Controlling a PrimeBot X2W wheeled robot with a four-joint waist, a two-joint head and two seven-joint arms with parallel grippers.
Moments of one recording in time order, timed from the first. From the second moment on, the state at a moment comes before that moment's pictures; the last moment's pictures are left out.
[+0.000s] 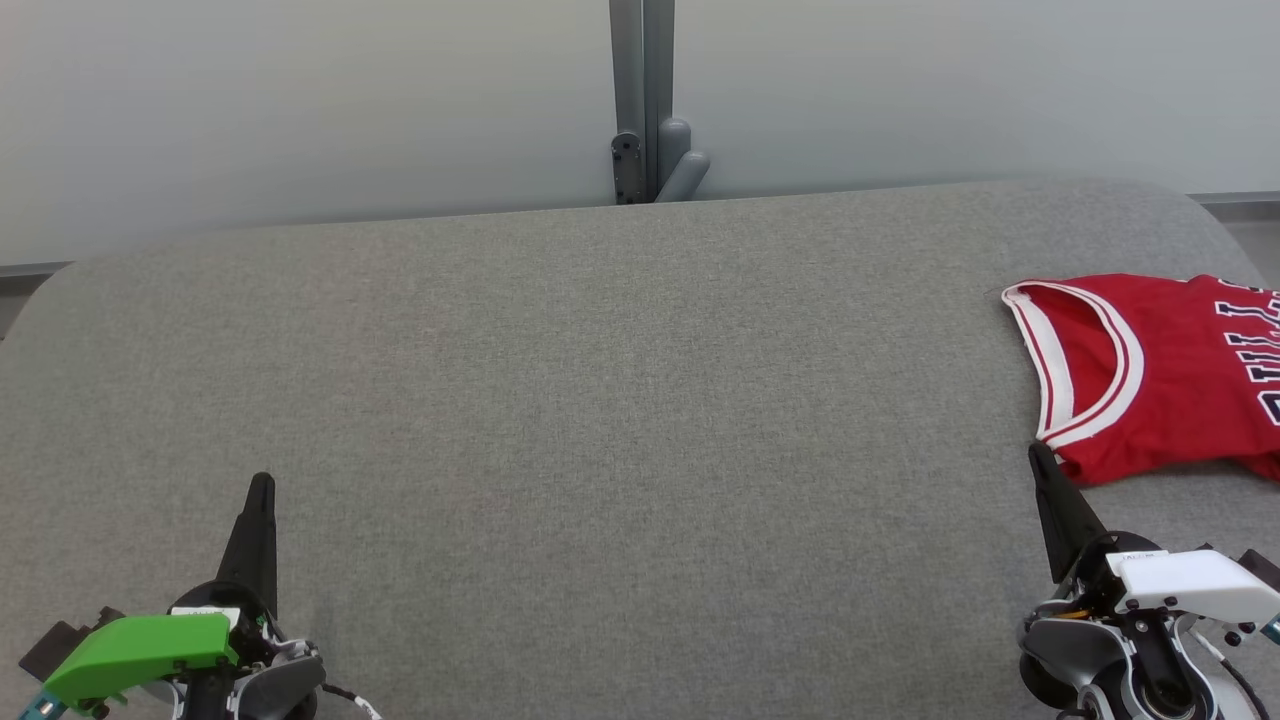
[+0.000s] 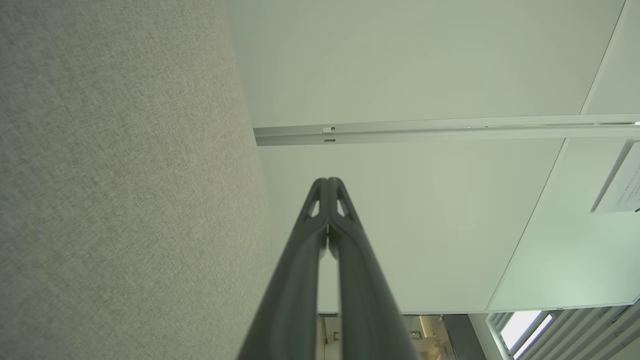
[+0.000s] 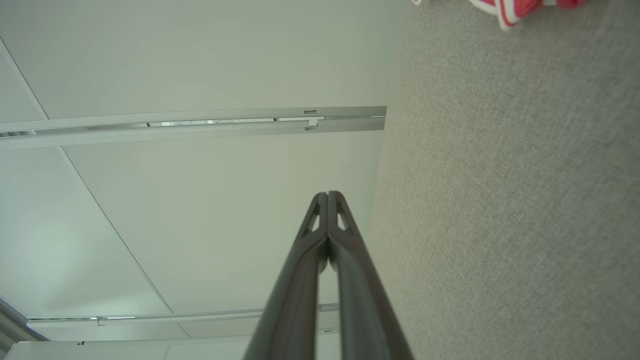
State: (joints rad) left arm -0.07 0.05 0.12 0.21 -1.62 -0.13 0.13; right arm -0.07 -0.05 -0.10 0.20 1.62 0.13 0.10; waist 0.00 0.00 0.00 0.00
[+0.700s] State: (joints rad) left arm -0.07 0.05 0.12 0.21 -1.62 -0.13 0.13; right arm -0.07 -0.05 -0.10 0.20 1.62 0.13 0.10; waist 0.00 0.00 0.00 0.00
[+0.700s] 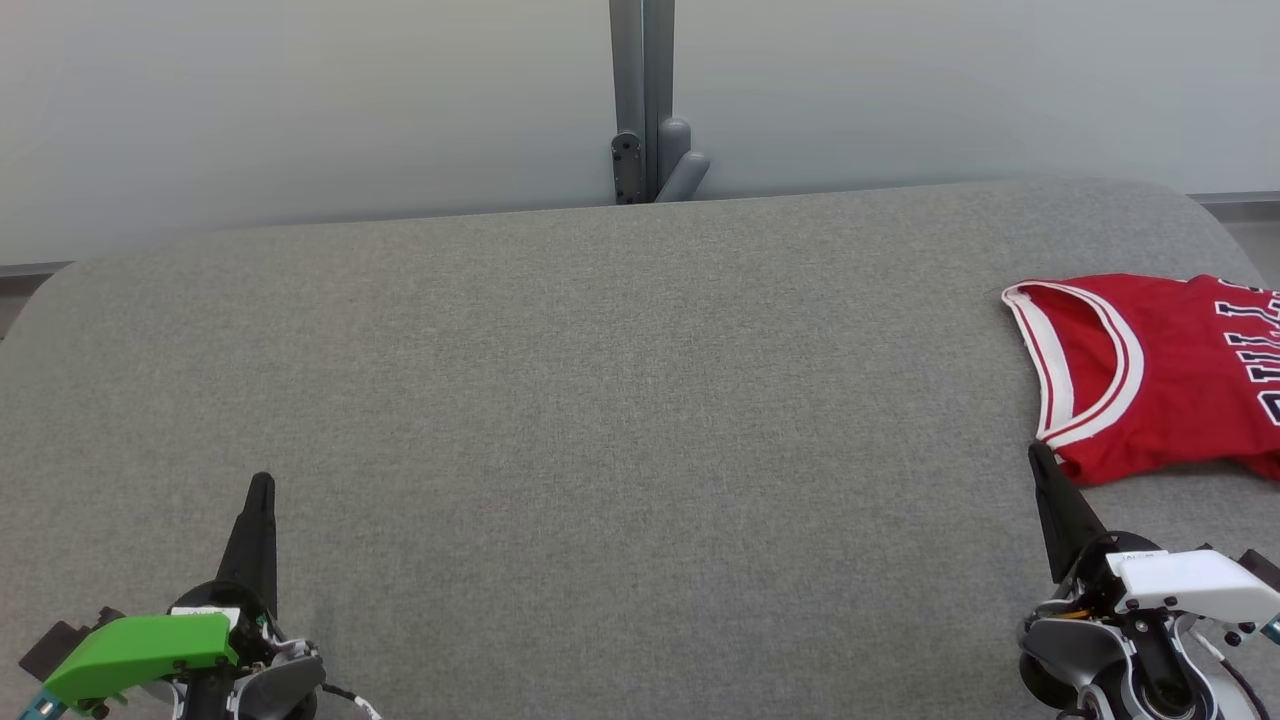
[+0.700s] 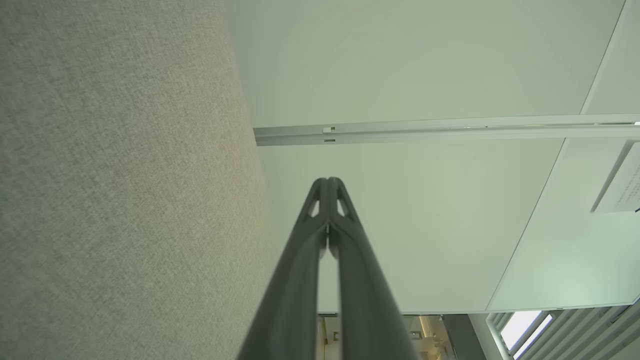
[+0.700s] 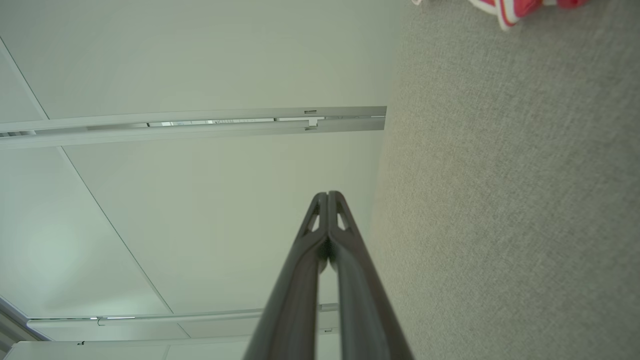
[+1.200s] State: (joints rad) left arm -0.07 0.05 0.12 0.21 -1.62 -0.13 0.13; right arm -0.07 -0.05 -0.10 0.20 1.62 0.13 0.10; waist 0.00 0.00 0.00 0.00
